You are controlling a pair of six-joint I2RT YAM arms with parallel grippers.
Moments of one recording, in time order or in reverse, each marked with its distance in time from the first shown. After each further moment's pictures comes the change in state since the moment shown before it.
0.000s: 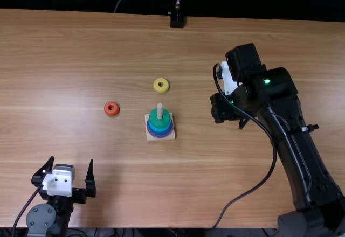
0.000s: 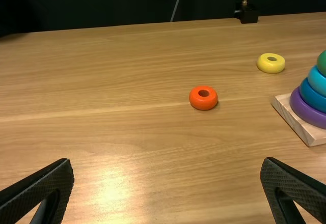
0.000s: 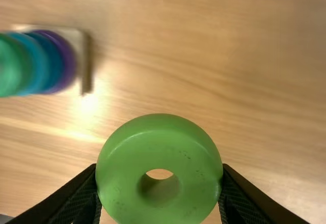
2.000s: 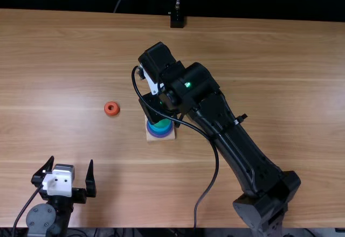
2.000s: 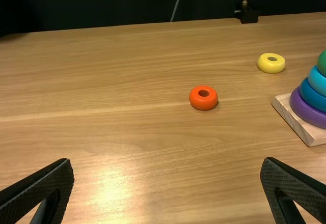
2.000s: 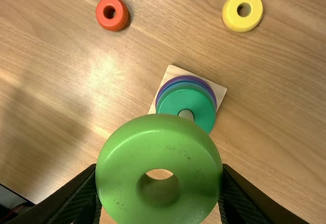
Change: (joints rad) left arm 0.000 0.000 0.000 0.000 0.000 0.000; right arm 0.357 0.293 0.435 -0.065 0.000 0.070
